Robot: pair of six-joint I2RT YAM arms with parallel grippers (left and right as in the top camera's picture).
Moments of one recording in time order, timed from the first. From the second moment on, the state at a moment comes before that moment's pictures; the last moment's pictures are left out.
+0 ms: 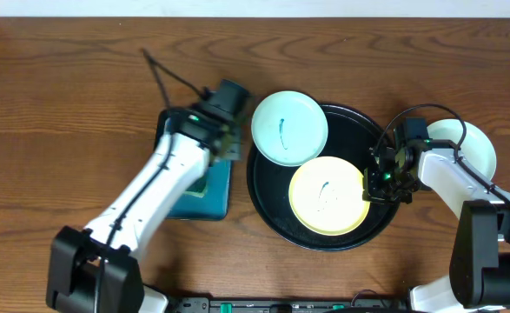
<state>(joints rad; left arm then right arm) -0.40 1.61 1.25 -0.92 -0.23 -0.39 0.02 1.70 0.88 -0.78 -0.29 0.12</state>
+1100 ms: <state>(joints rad) -0.13 1.70 1.04 -0.74 0.04 -0.36 0.02 1.70 0.88 -0.78 -0.29 0.12</state>
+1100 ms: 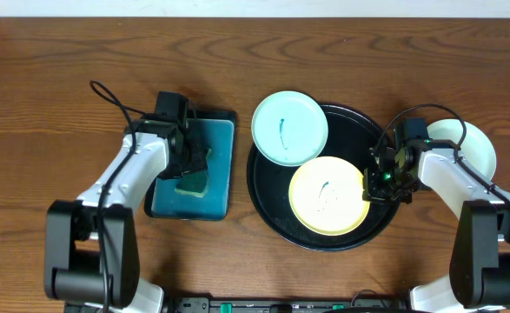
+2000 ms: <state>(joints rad) -0.17 1.66 1.04 -0.73 -0.03 -0.35 0.02 1.70 0.88 -0.78 -0.29 0.12</state>
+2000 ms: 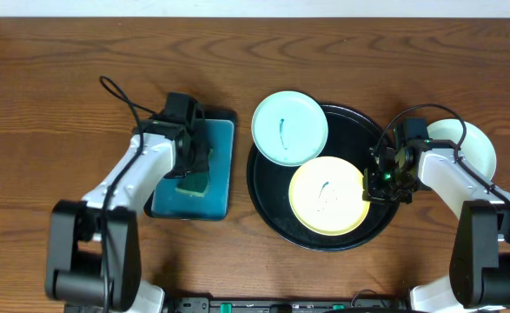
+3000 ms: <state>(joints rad) -0.17 1.72 0.96 -0.61 0.03 -0.35 0.02 1.70 0.88 -0.78 -0.29 0.12</state>
